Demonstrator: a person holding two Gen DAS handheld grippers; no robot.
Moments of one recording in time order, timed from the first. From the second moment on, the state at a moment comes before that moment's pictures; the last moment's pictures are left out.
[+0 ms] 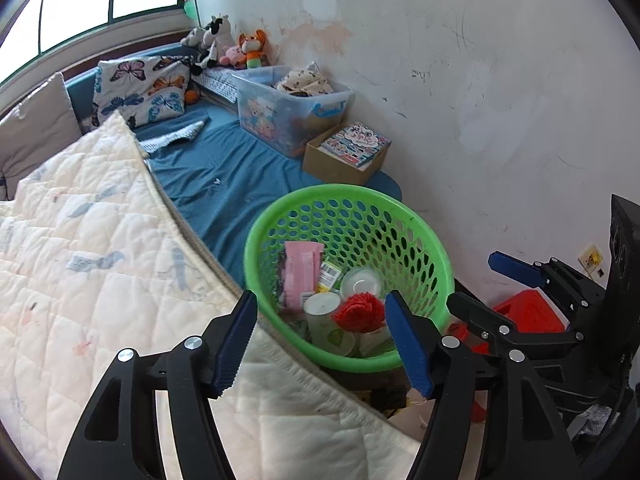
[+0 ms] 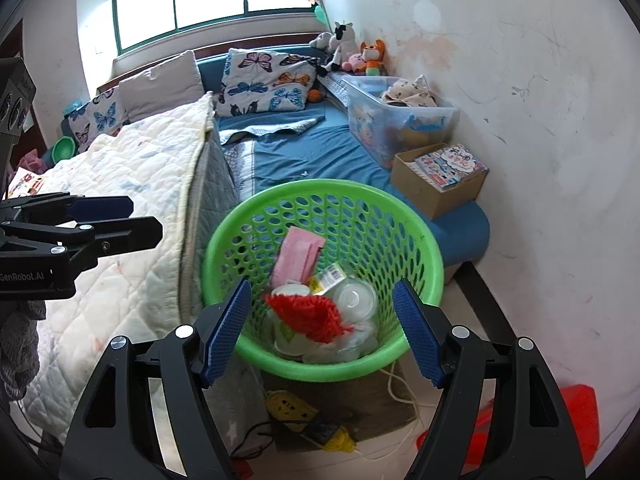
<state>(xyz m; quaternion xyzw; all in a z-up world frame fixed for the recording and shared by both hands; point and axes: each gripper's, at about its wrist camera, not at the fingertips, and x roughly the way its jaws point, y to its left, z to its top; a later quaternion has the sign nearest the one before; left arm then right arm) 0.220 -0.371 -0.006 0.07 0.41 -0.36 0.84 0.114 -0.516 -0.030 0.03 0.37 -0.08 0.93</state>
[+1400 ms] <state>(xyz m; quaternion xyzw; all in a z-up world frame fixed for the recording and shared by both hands) 0.142 -0.153 0.030 0.05 0.32 -0.20 0.92 0.069 -0.381 -0.001 0.04 0.33 -0.01 0.94</state>
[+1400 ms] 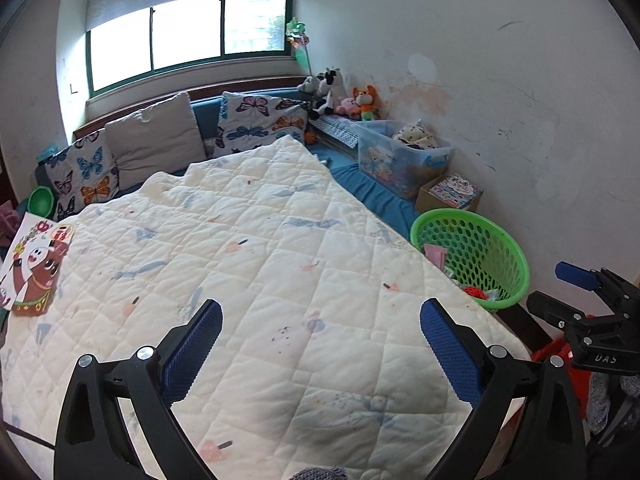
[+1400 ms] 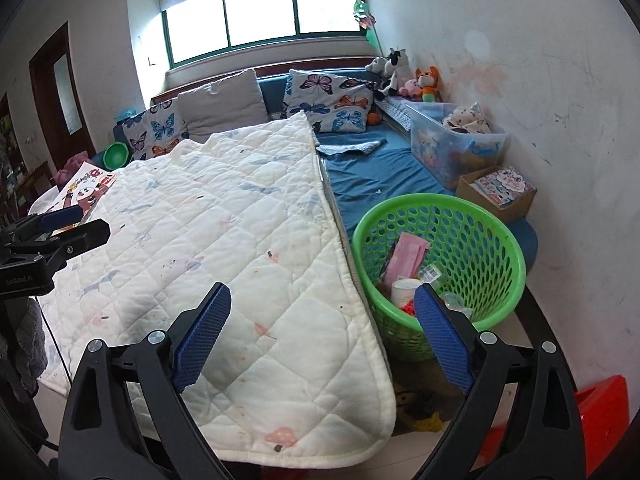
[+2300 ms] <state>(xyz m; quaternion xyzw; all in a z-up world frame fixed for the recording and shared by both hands) 0.090 -0.087 0.059 0.01 0.32 -0.09 0.94 0.063 -0.348 -0.007 0.02 0.32 0.02 0.95</state>
